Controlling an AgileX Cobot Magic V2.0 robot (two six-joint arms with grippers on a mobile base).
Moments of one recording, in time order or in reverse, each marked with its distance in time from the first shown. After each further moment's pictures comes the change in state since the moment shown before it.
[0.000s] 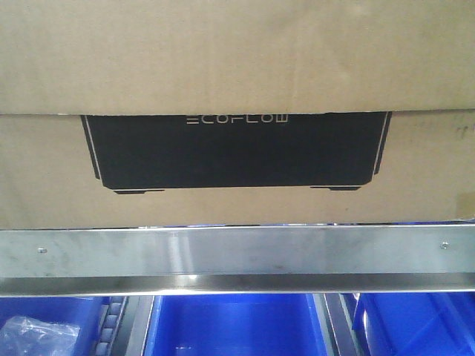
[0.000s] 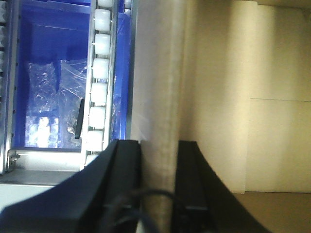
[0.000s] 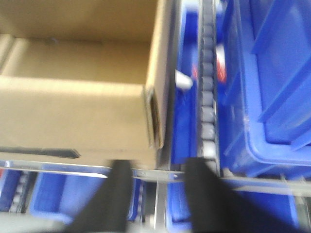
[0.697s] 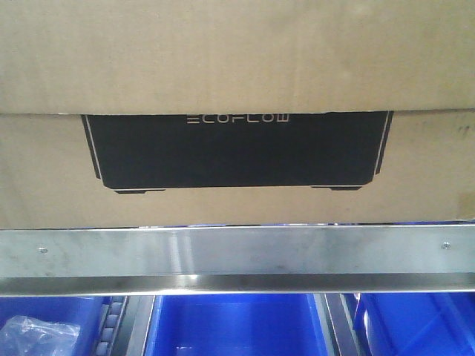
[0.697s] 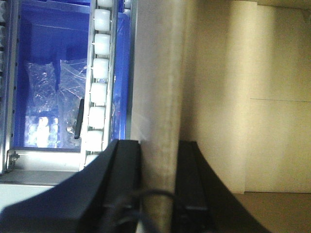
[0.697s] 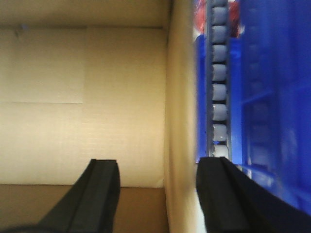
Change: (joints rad) left arm 0.000 0.000 -0.002 -0.002 0.000 0.000; right arm 0.005 0.637 -0.572 0.033 0.245 -0.003
